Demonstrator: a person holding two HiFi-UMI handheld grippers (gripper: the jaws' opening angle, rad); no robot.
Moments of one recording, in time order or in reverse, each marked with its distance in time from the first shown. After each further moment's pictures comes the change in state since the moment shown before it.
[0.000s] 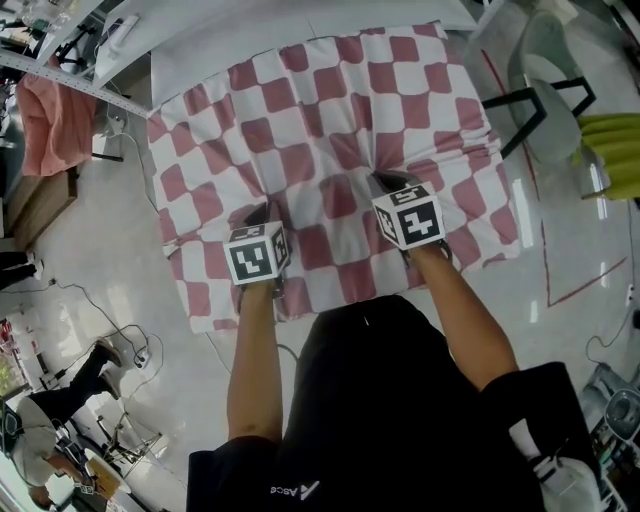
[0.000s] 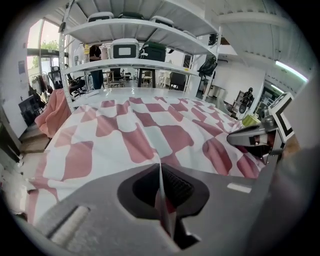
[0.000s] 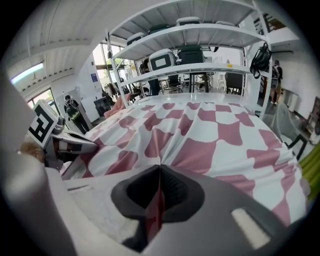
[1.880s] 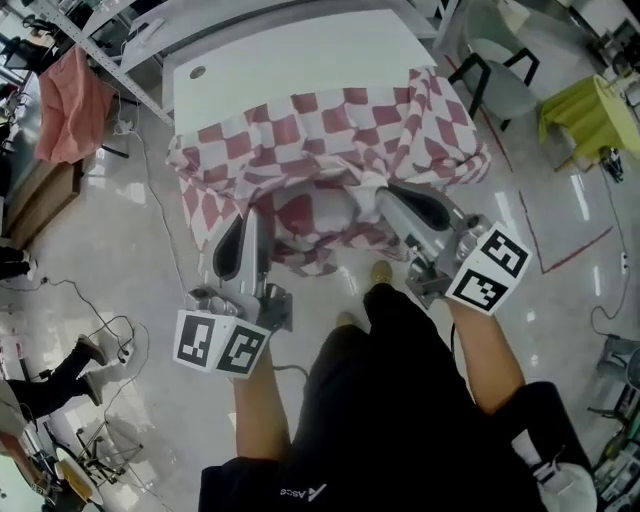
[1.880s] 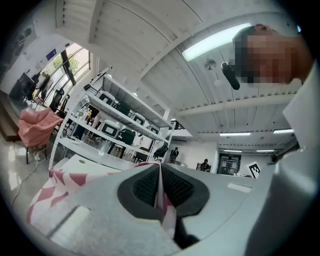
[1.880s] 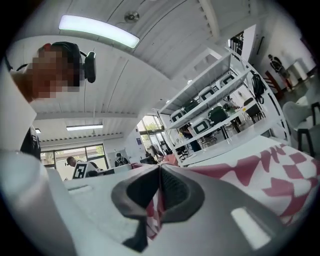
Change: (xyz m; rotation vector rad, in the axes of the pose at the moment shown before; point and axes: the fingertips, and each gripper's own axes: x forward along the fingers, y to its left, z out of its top) left arm -0.477 -0.123 -0.143 -0.097 -0.932 -0.389; right arm -0.423 0.284 -0.128 0.067 -0.751 0.471
